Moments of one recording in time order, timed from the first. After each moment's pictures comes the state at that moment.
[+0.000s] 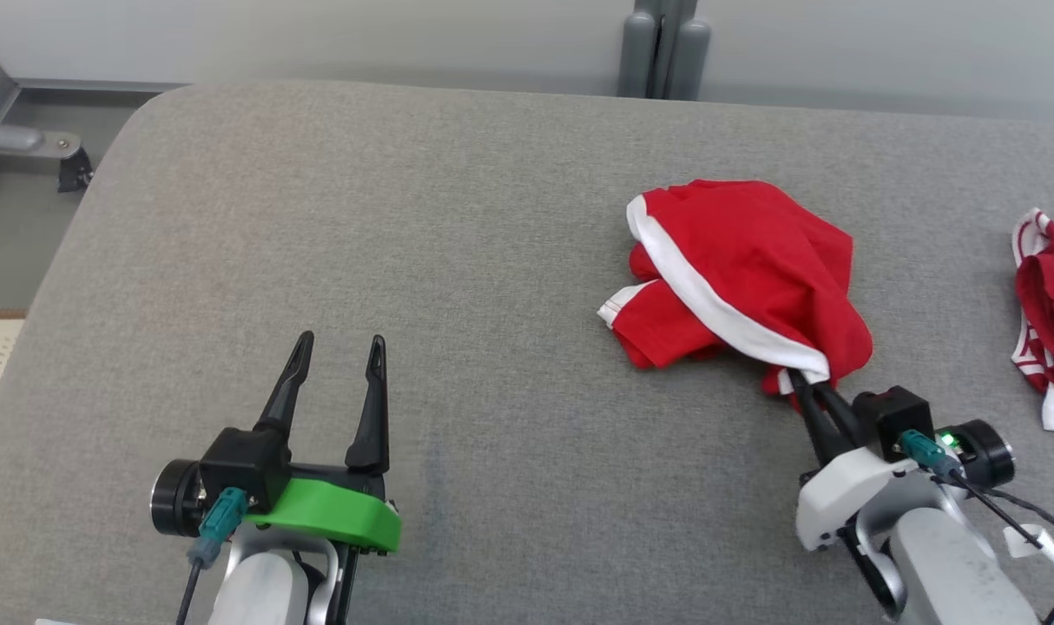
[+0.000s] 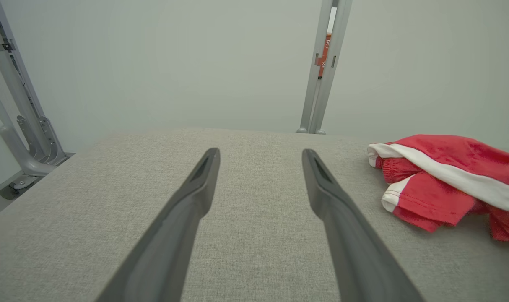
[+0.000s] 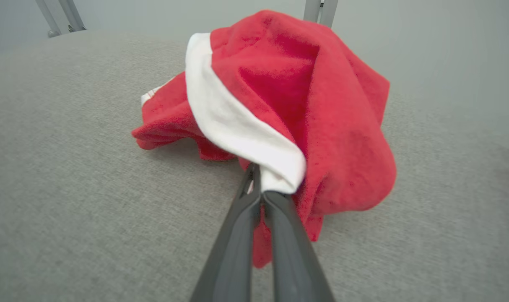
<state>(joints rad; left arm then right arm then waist) -0.17 0.05 -0.20 0.22 -0.22 -0.06 -0.26 -0.26 -0.16 0.17 0.54 0.08 0.13 -0.25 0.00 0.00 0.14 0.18</state>
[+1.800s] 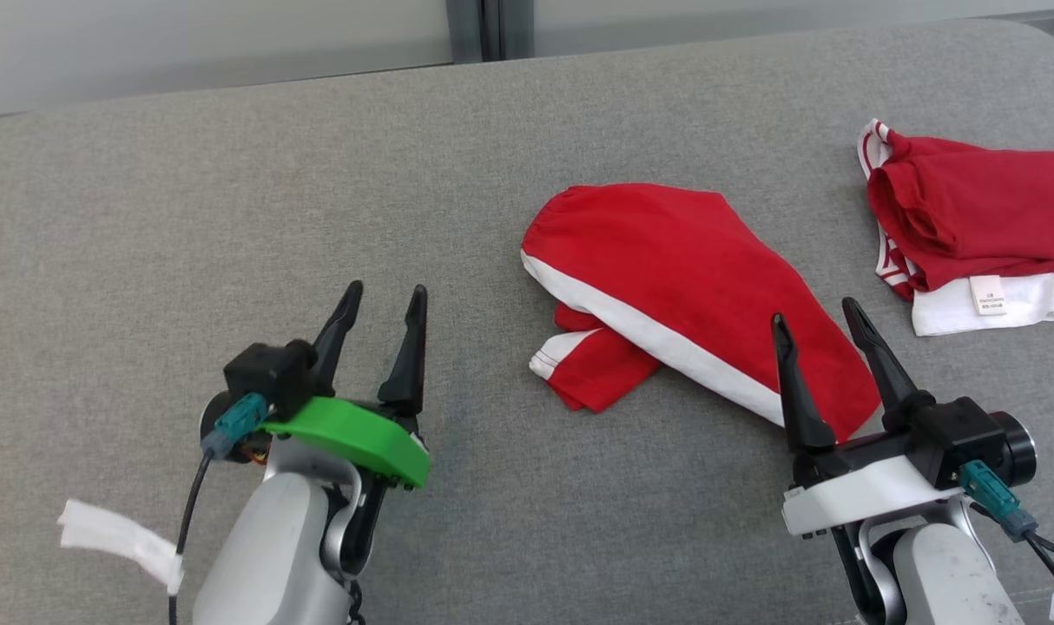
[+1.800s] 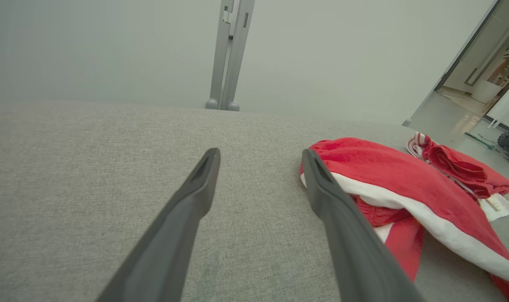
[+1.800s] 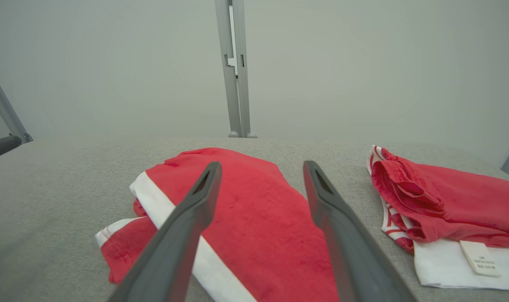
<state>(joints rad) -0.35 0.05 -0.28 0.40 -0.40 -0.12 -0.23 -0.09 -0.05 0.06 0.07 0.06 0.13 -0.26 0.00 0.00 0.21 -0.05</state>
